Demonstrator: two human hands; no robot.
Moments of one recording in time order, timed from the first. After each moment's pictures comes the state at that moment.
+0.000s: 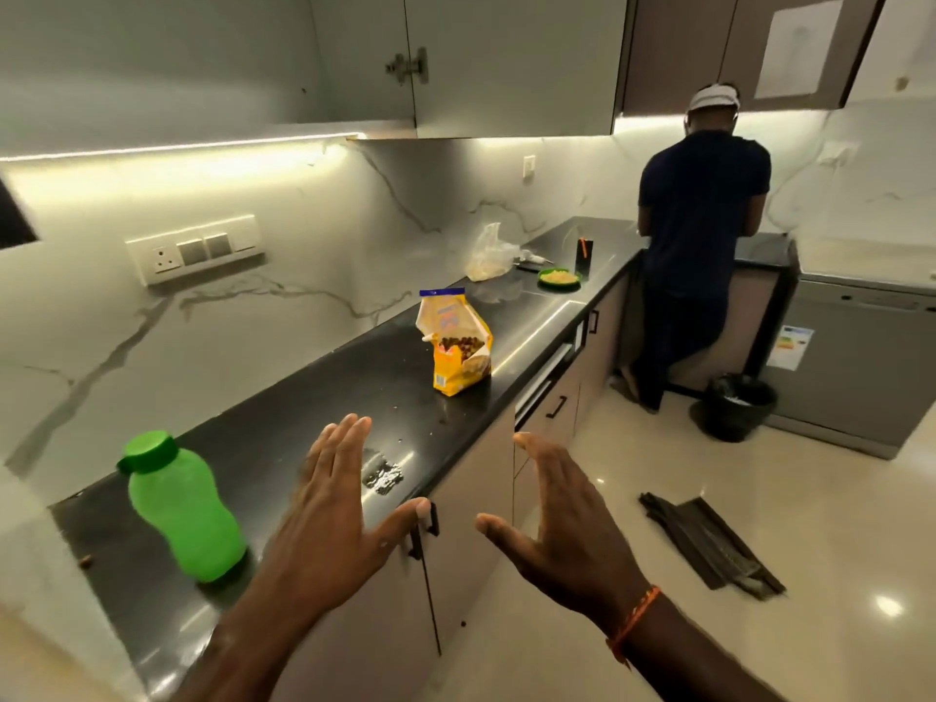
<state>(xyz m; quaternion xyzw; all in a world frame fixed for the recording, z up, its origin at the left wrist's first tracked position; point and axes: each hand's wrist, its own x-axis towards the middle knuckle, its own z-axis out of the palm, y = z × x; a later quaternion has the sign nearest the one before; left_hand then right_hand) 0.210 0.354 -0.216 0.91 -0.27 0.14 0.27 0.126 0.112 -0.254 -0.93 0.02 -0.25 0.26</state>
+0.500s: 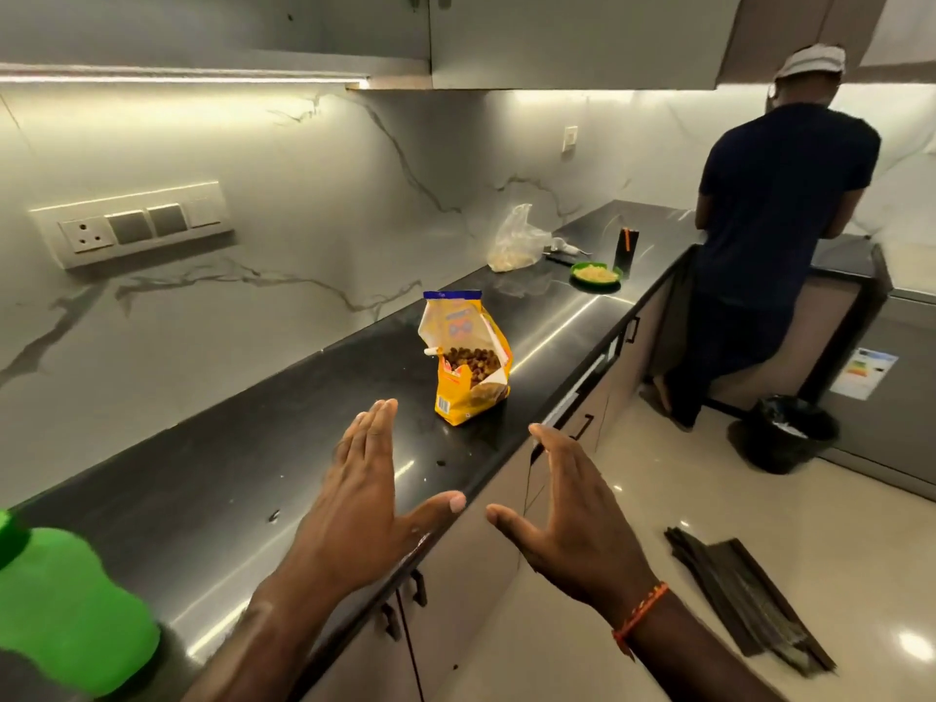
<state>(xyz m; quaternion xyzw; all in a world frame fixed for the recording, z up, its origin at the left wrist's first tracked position) 0.396 0.250 -0.256 0.93 -0.23 0.06 0.28 0.325 0.018 -0.293 -0.94 0.01 -0.21 0.28</state>
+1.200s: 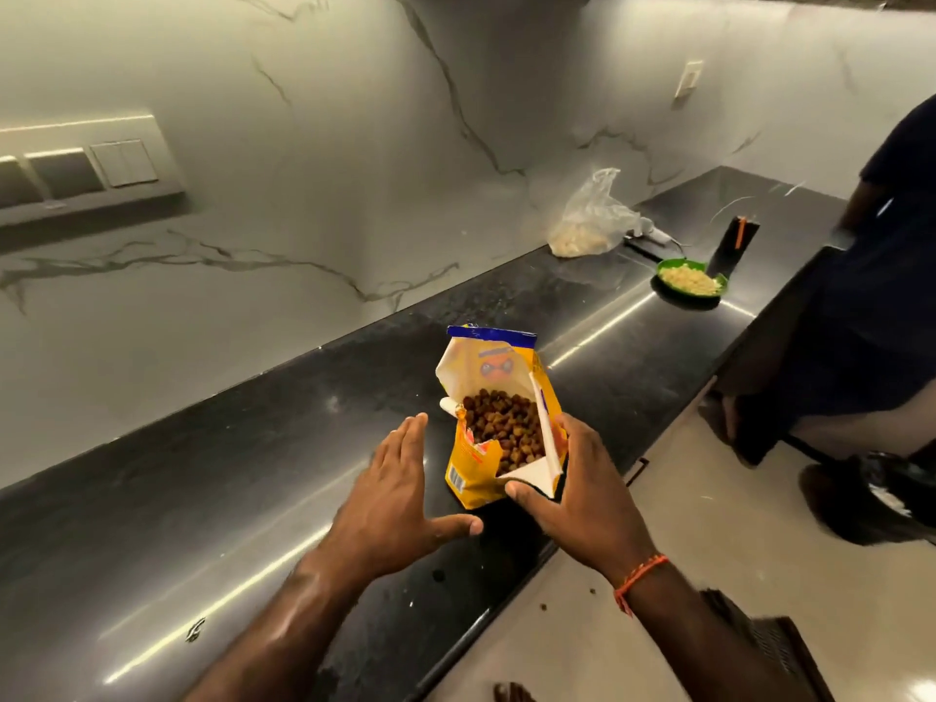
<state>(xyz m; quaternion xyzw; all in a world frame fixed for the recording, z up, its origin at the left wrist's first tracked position) 0.654 0.162 -0.325 0.96 -0.16 -0.06 0.24 0.622 -0.081 -0.333 -0.94 0.01 -0.10 0.33</state>
